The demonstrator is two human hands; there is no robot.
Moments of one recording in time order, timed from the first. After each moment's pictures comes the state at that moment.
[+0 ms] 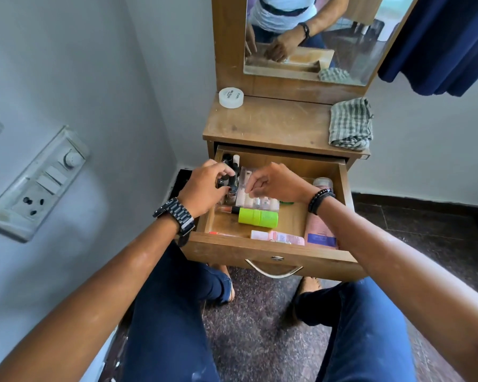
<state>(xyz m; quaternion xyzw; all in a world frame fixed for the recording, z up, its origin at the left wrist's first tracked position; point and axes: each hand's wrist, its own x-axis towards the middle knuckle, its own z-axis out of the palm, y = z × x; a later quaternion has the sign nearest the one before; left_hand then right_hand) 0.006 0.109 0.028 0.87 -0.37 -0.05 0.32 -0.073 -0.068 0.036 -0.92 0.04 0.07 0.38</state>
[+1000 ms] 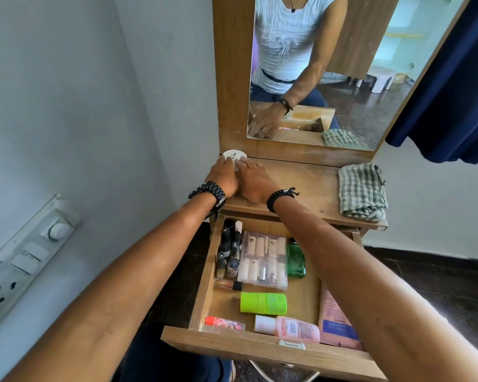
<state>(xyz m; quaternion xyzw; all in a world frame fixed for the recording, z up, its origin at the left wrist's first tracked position) 0.151 -0.020 0.054 0.93 -0.28 -0.06 0.23 0.096 -0.107 0.052 -0.99 0.10 -0.01 0.13</state>
